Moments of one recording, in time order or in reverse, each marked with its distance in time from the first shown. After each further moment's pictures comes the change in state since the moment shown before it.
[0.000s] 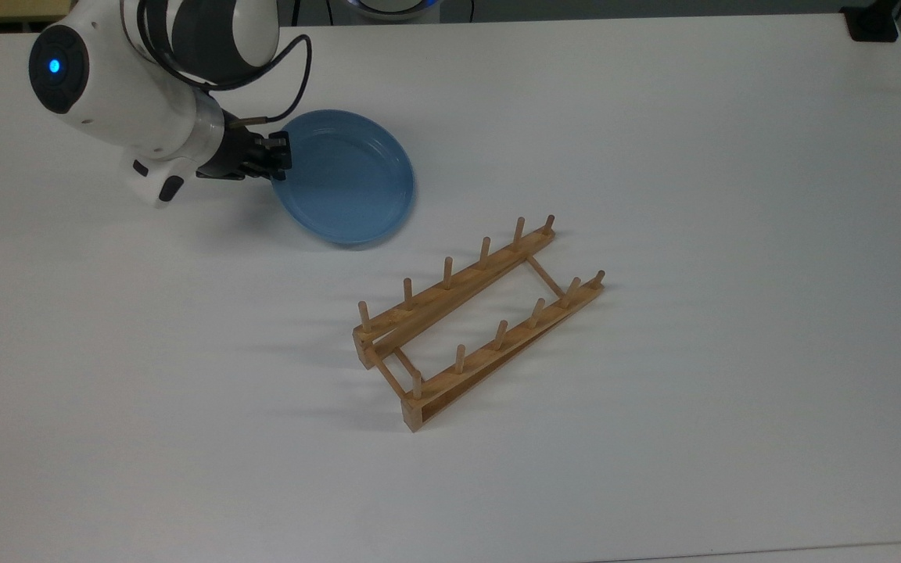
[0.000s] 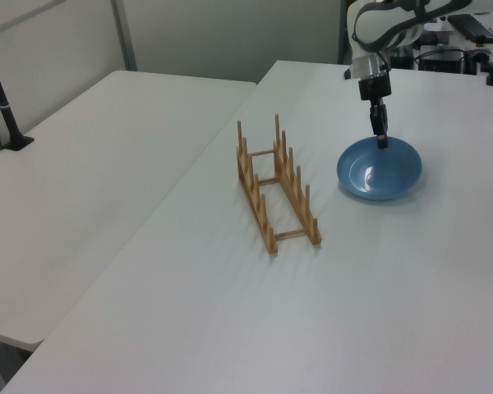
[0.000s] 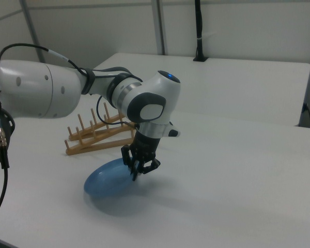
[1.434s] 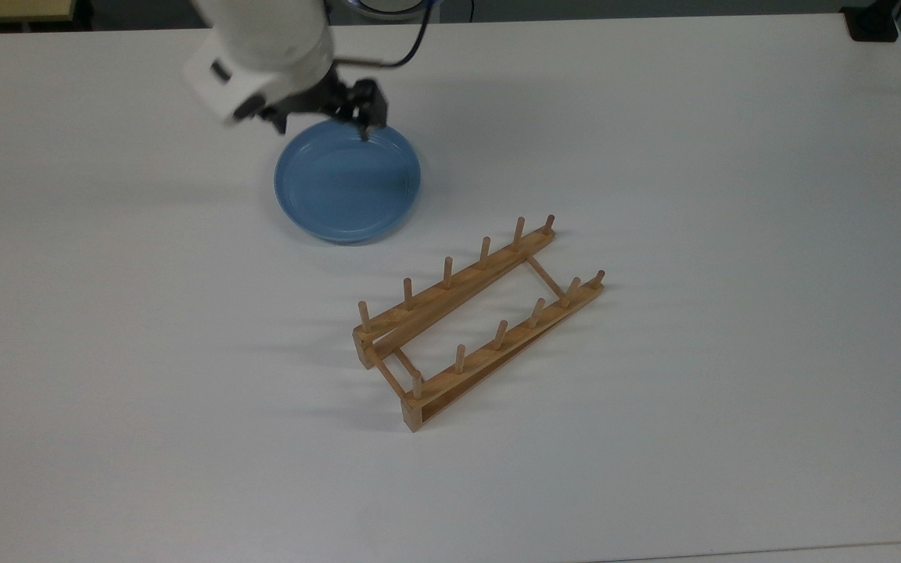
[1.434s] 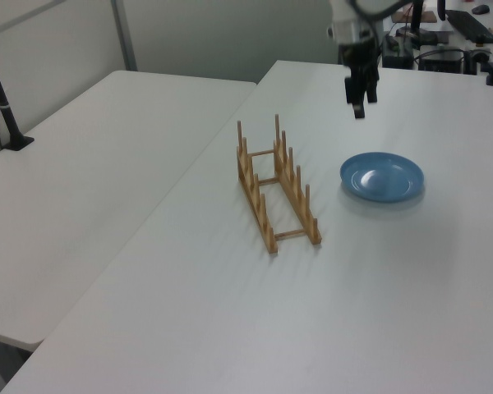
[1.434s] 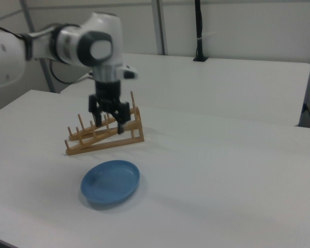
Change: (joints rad) arm 0.235 -0.179 0.012 0.105 -0.187 -0.094 0.508
